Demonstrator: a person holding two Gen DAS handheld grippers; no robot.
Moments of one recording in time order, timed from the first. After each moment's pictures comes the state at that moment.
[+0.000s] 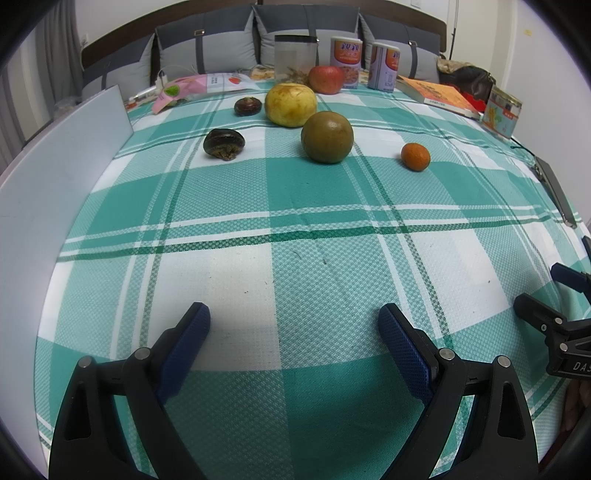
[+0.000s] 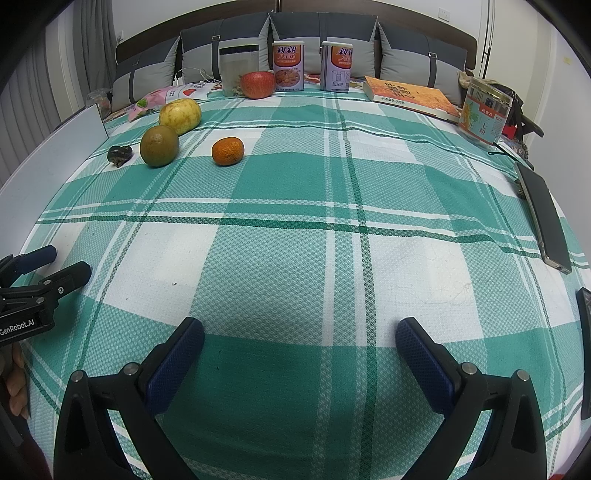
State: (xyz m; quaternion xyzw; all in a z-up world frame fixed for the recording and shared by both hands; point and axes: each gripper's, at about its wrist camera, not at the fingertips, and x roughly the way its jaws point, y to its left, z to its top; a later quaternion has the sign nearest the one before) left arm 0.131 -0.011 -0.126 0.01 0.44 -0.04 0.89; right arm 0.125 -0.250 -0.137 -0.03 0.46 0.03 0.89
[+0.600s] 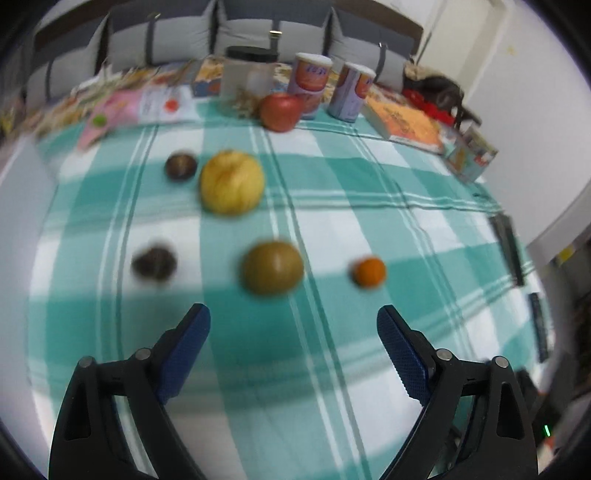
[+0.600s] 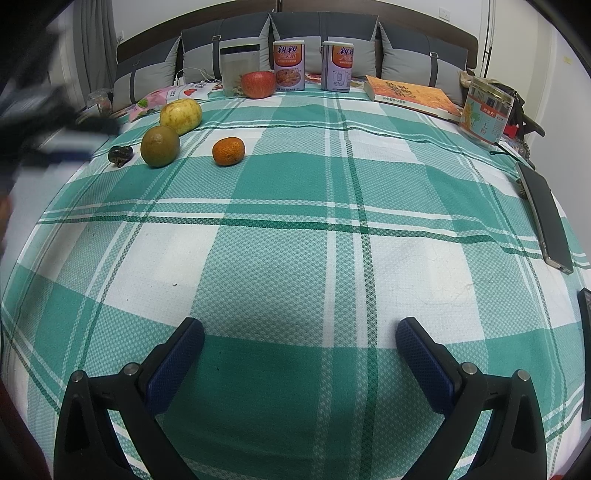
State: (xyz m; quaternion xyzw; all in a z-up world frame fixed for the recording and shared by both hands) left arm 0.264 -0.029 -0.060 -0.03 0.49 -0.14 0.86; right arm 0.126 -0.249 -0.136 -0.03 0.46 0.04 0.89
